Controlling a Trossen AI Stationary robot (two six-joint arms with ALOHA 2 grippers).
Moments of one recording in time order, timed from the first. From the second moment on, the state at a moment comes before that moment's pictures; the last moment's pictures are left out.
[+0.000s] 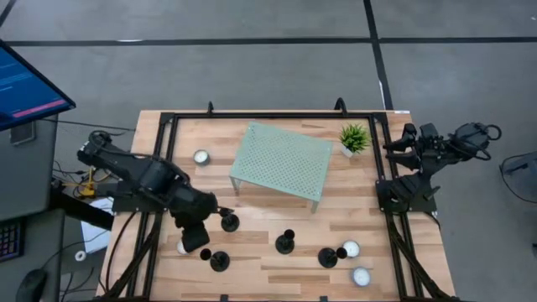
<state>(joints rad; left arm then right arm) -0.50 1.20 1.50 -1.26 0.31 -1.00 0.57 0.08 0.88 -0.94 0.61 0.44</state>
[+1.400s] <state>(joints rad) -0.43 1.43 1.96 -1.35 0.31 -1.31 0.57 0.08 0.88 -0.95 0.63 0.52</state>
